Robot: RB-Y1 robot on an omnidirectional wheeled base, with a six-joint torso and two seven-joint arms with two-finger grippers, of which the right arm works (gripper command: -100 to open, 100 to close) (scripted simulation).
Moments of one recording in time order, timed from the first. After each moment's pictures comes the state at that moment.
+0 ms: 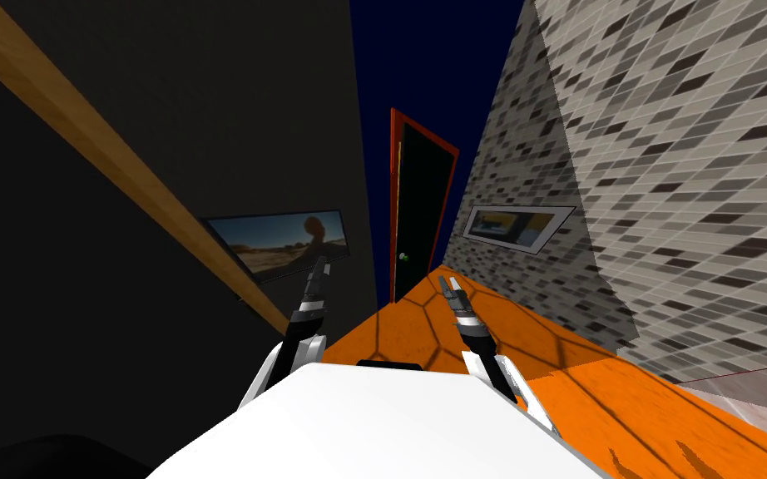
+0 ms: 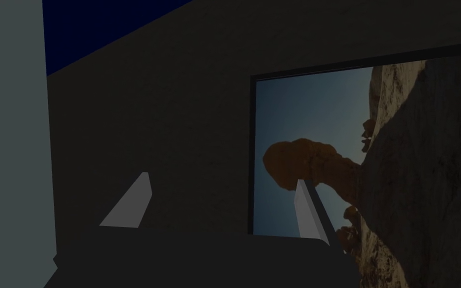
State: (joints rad) arm 0.37 -0.09 -0.15 -1.77 0.34 -0.72 0.48
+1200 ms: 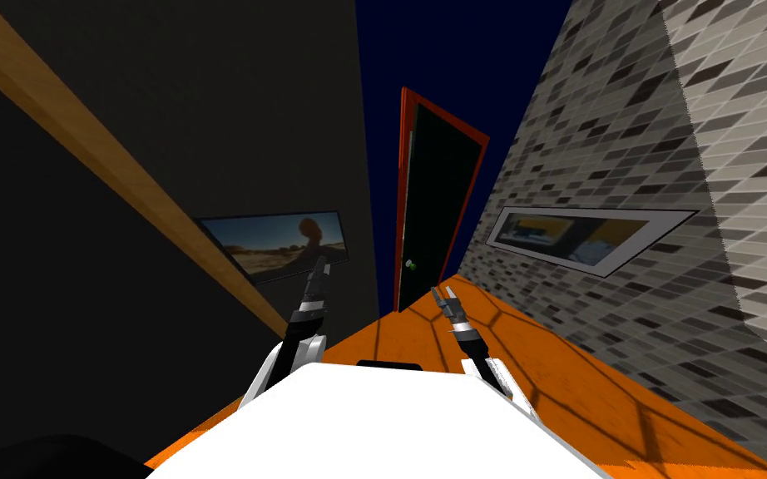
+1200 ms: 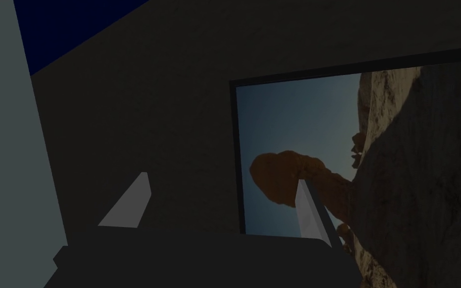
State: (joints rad) arm 0.28 -0.09 -0.21 -1.49 0.52 -0.80 0.65
